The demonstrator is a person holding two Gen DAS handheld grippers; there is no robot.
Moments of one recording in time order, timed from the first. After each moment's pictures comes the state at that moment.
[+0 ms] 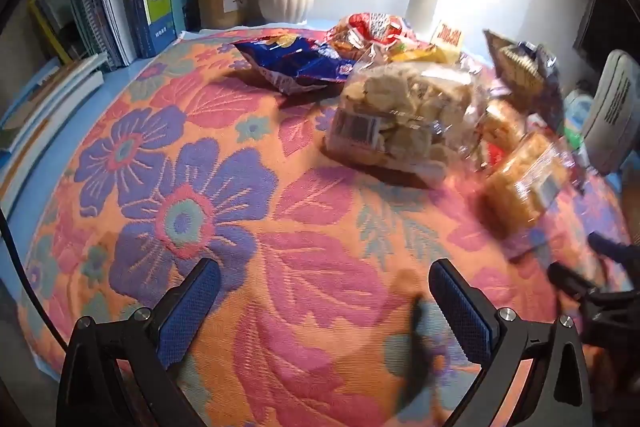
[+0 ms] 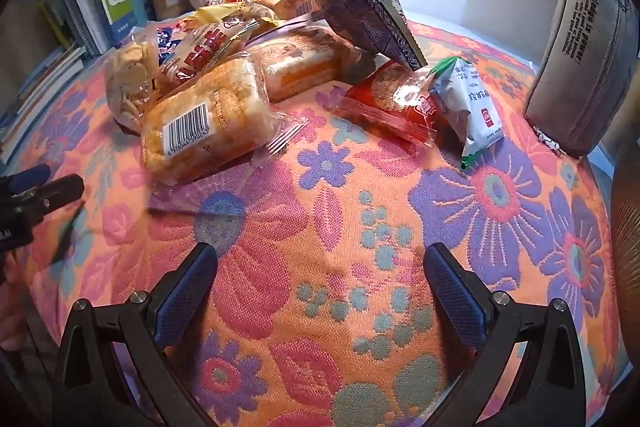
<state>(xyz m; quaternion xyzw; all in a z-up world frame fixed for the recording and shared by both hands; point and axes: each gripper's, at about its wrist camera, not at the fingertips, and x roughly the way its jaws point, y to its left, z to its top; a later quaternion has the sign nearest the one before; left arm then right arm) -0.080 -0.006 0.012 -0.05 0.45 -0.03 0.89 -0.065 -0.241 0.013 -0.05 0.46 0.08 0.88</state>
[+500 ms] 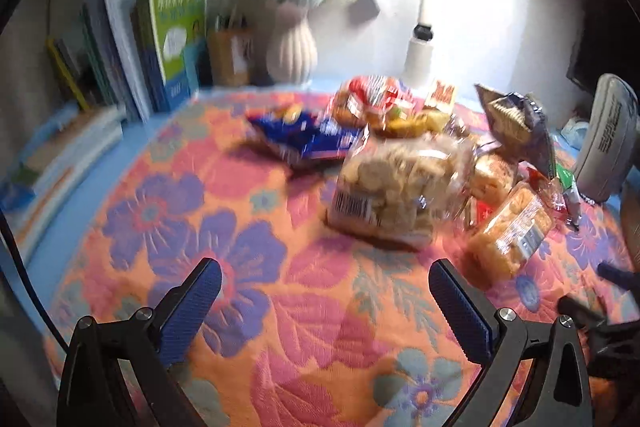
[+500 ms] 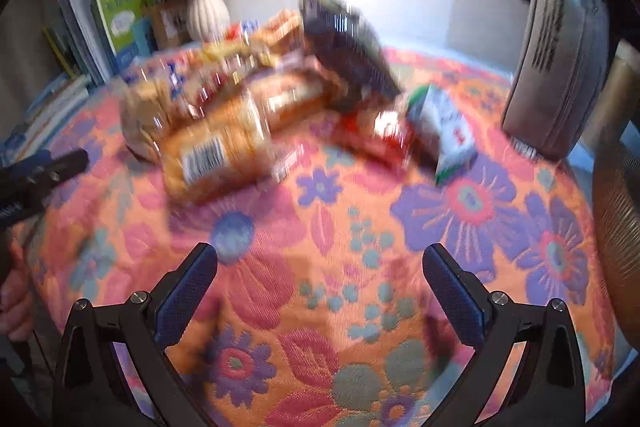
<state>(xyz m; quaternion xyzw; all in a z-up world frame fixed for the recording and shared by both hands) -0.084 -0.014 0.052 -0.01 0.35 -0.01 0.94 -0.087 -0.254 0.042 -0.03 0.39 0.07 0.92</state>
